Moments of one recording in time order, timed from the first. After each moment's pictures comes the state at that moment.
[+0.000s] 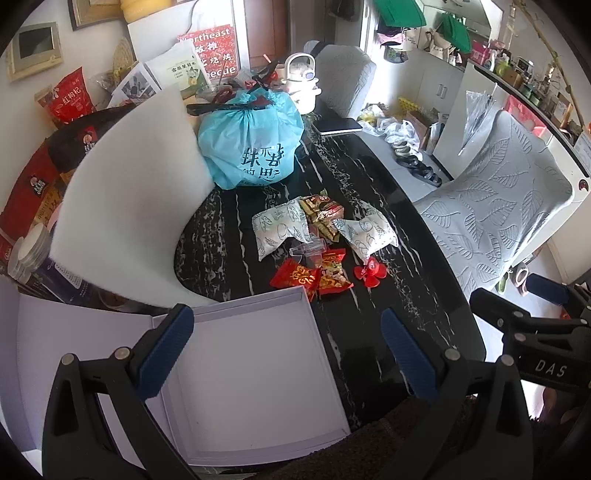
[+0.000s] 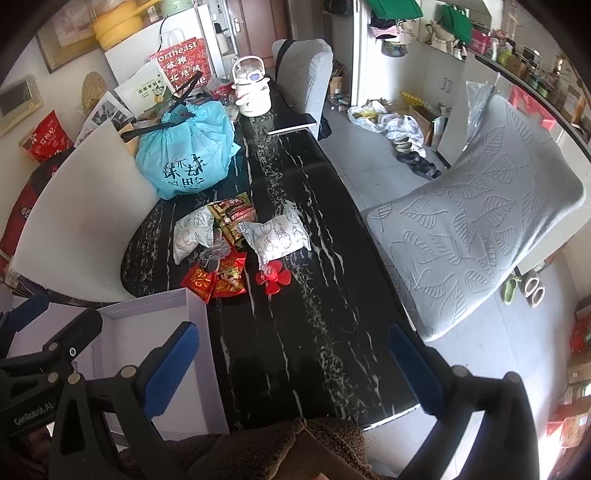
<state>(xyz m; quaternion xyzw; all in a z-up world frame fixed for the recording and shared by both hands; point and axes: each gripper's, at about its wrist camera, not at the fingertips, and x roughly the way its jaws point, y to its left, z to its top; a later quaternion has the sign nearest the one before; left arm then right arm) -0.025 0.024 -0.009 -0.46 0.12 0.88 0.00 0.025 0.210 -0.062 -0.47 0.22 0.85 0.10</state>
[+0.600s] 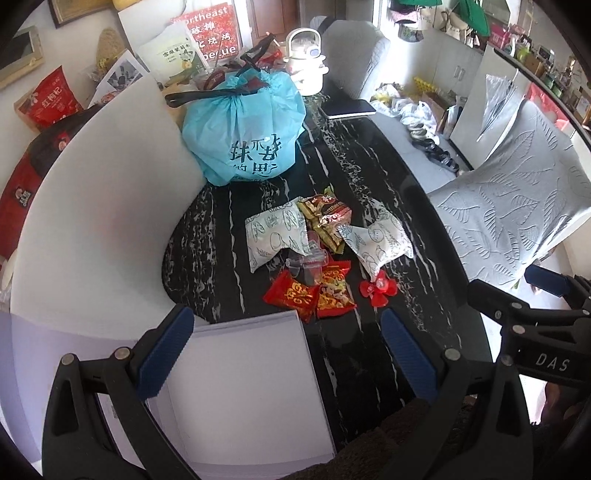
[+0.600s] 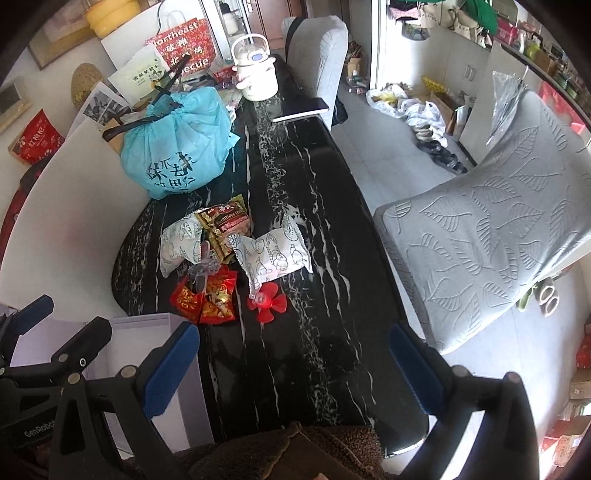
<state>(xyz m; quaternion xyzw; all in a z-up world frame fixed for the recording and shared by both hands) -0.090 0.050 -0.037 -0.50 0.14 0.85 -0.03 -0.043 0.253 -0.094 -0.51 0.22 0.83 0.06</state>
